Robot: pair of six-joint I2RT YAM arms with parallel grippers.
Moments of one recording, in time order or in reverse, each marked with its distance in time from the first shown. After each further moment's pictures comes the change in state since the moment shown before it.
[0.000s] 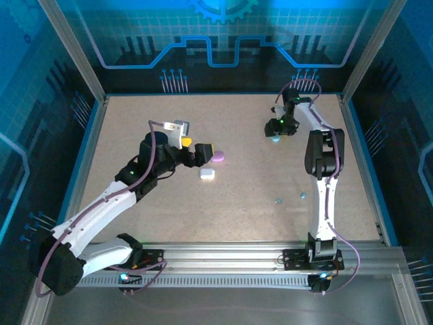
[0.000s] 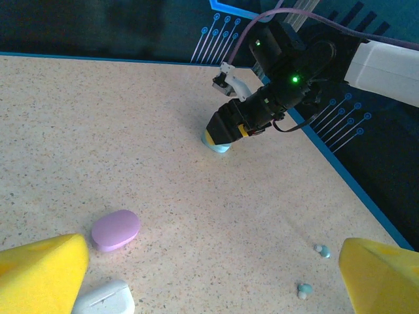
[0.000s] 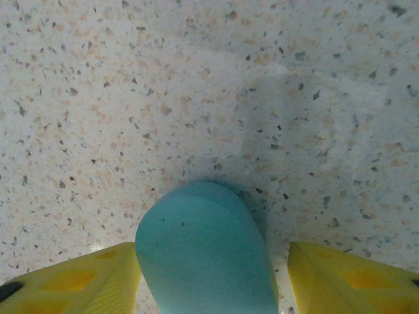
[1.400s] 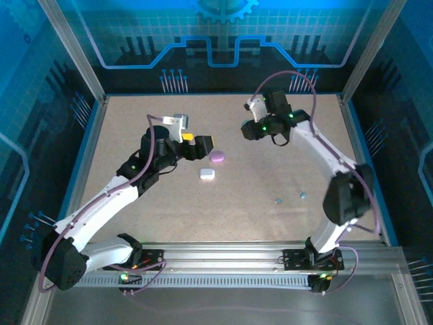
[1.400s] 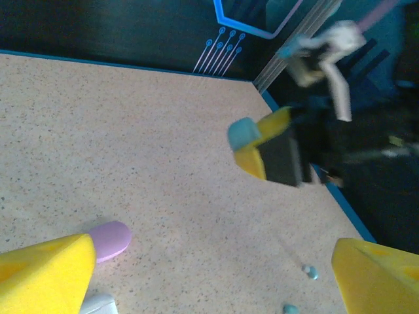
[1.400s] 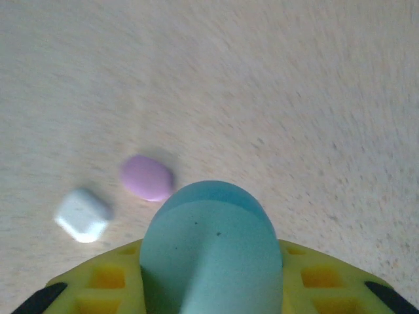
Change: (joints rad) left arm 0.011 0.050 0.070 -0.002 -0.007 -0.084; right arm 0.312 -0.729 -0.550 0.313 -0.047 -0.033
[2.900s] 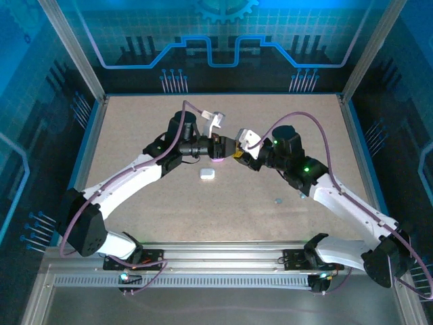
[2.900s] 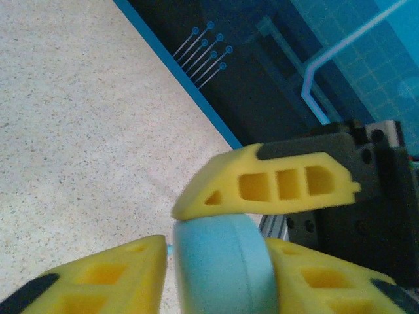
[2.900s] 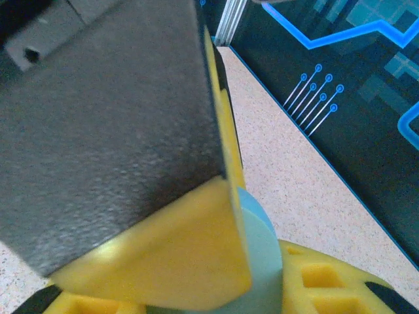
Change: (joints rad) left arm -0.087 0.293 0.225 0.012 0.462 -0.042; right arm 0.214 -0.504 -0.513 0.437 -0.024 -0.381
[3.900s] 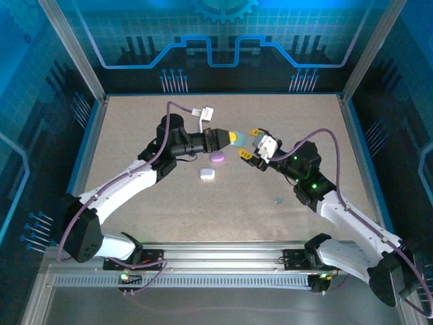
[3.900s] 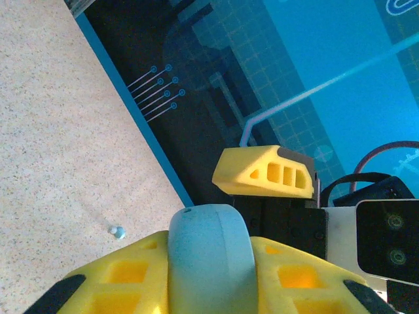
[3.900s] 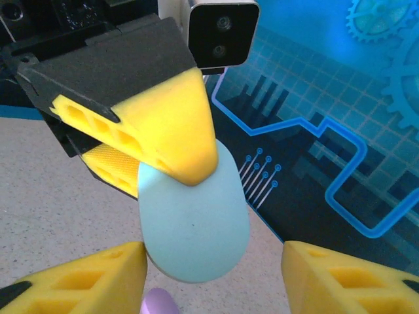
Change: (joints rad) left arm 0.040 -0.058 -0.113 0.312 0.053 -0.384; right arm -0.089 -0.140 -0.250 0.467 -0.107 0.031
